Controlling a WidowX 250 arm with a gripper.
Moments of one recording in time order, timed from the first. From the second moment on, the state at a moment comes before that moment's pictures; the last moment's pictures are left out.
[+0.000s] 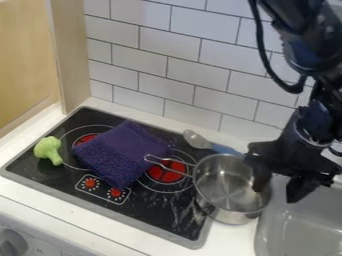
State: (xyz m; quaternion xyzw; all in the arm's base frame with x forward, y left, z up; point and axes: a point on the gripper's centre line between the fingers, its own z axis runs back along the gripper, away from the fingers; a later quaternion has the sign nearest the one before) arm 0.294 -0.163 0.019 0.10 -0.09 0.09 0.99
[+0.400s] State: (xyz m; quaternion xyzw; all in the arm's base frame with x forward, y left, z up) arm 0.298 -0.168 0.040 0.05 -0.12 0.10 0.99
